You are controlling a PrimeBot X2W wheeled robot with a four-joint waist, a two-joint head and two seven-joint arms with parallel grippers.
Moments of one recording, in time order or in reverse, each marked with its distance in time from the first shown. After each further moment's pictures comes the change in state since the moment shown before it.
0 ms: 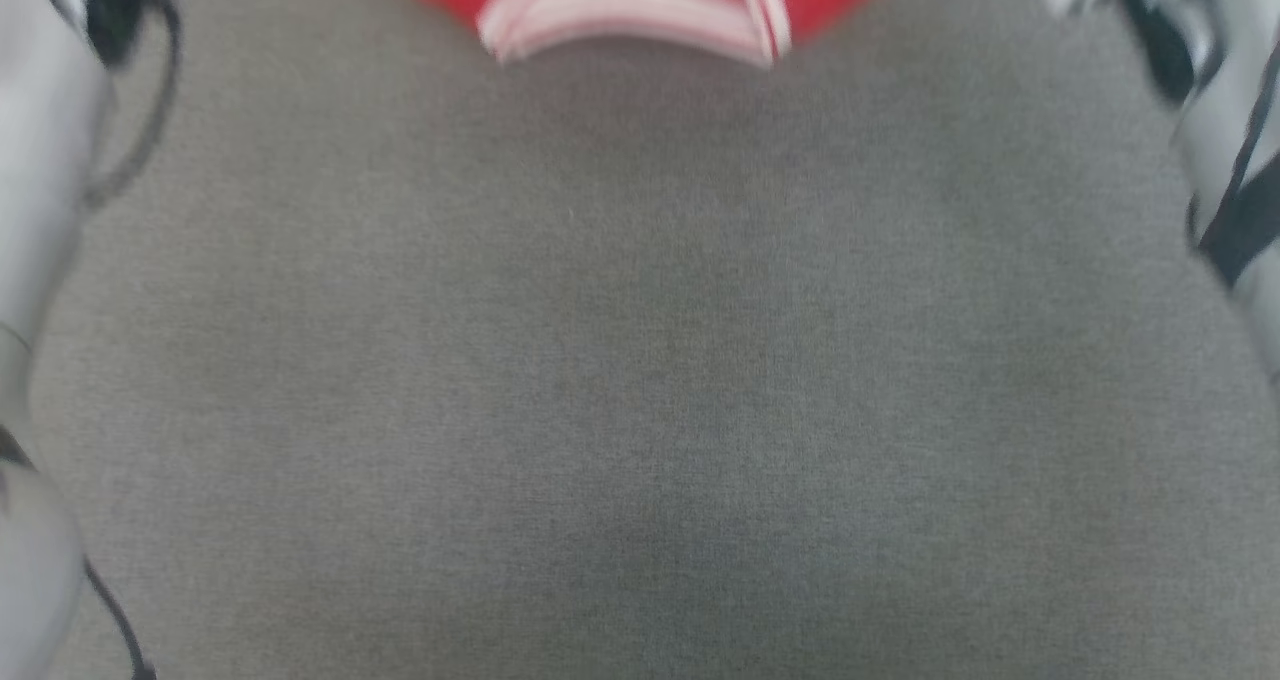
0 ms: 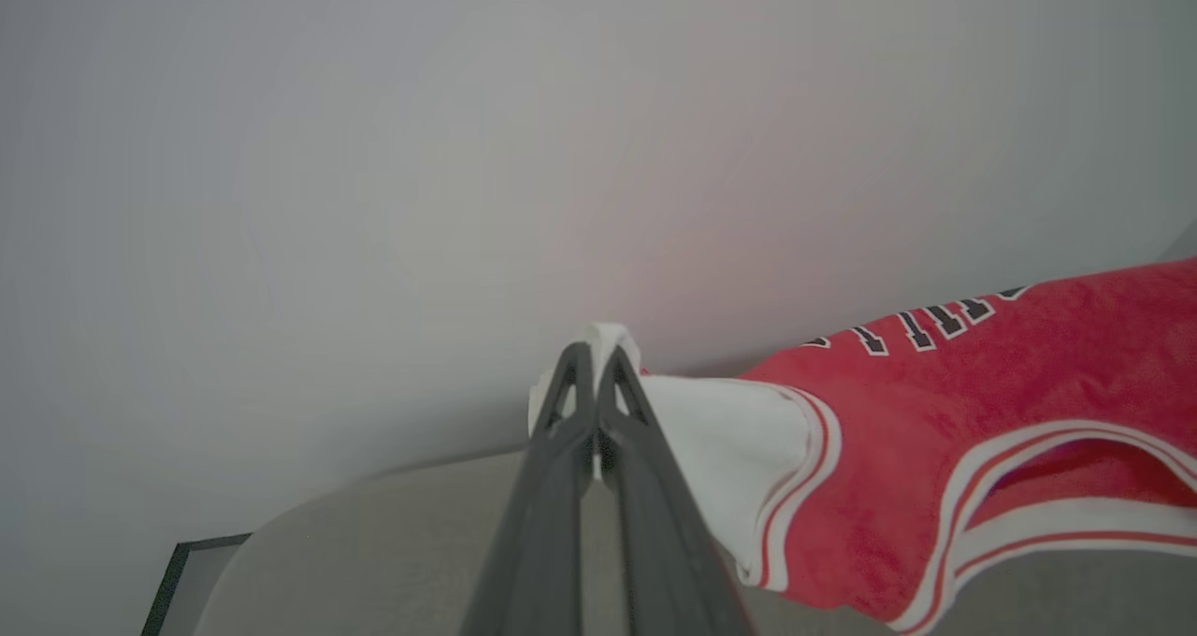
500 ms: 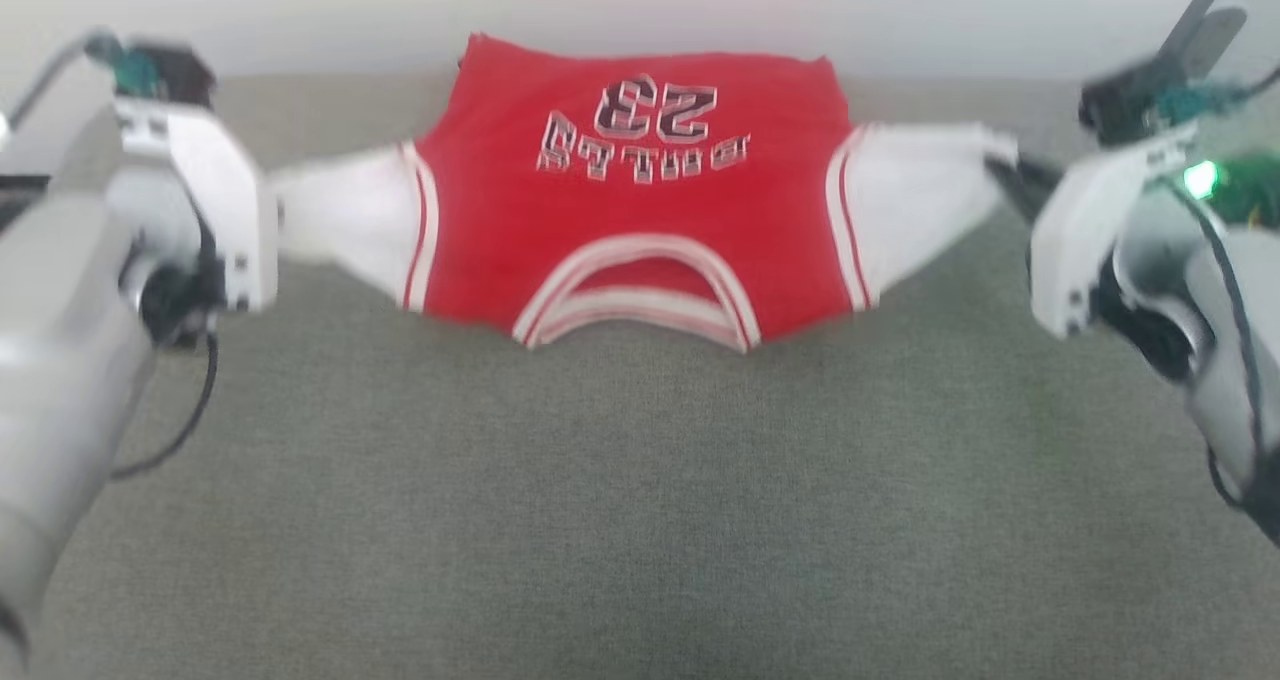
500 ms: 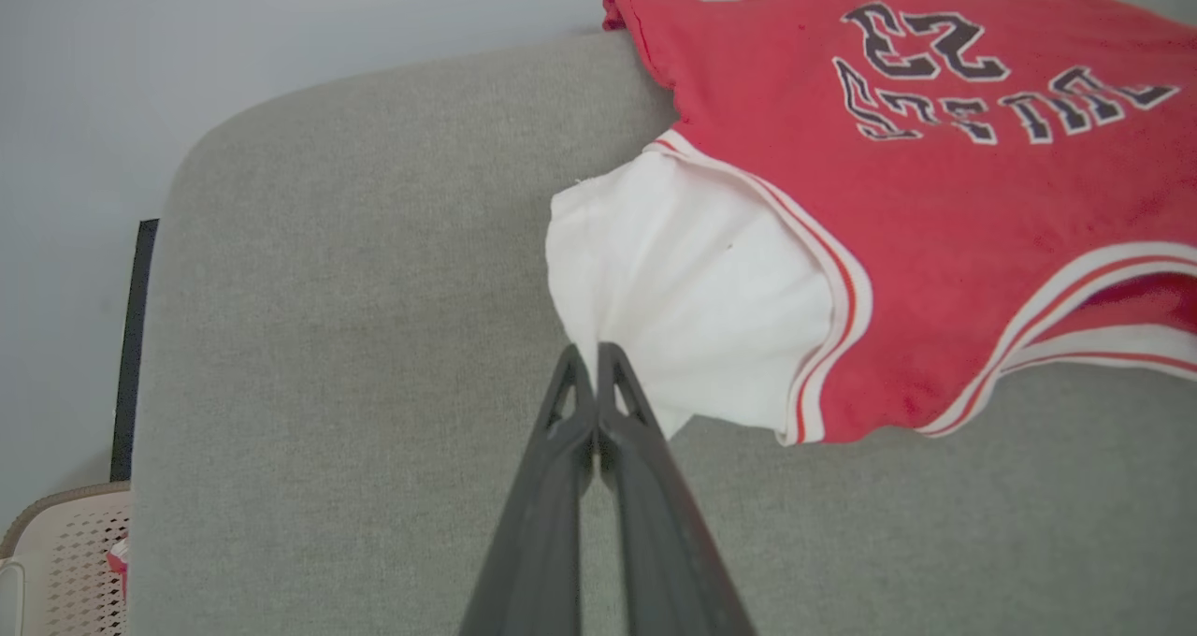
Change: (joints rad) left arm 0.363 0.100 -0.063 -0.109 -0.098 -0.026 0.342; right arm 0.434 -0.242 0.294 -0.377 0.379 0.000 0.372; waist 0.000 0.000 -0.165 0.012
